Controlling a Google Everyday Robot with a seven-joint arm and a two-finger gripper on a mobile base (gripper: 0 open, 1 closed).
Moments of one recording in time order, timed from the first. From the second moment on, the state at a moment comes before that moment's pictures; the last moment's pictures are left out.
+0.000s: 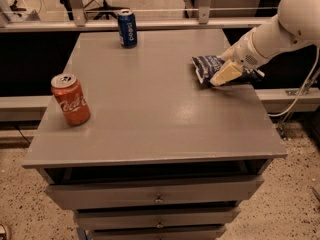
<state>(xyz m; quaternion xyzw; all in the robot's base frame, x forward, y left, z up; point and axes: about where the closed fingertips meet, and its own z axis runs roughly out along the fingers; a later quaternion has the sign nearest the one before) 0.678 -0.214 0.861 -0.52 0.79 0.04 0.34</state>
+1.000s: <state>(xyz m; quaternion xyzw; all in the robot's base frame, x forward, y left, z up) 0.658 -0.190 0.899 -0.53 0.76 0.06 0.37</state>
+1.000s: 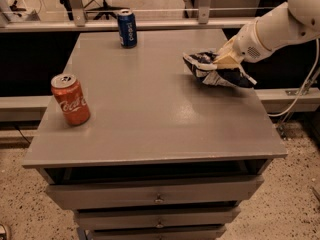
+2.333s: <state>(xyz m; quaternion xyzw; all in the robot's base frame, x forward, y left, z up) 0.605 -0.031 0.923 -0.66 0.61 0.08 0.43</state>
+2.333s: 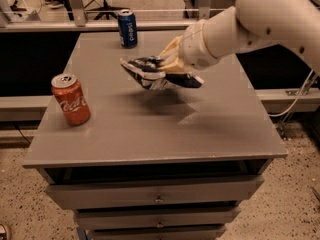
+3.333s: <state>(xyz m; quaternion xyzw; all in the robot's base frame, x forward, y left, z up) 0.581 0.067 0.887 -0.68 0.56 0.12 0.45</state>
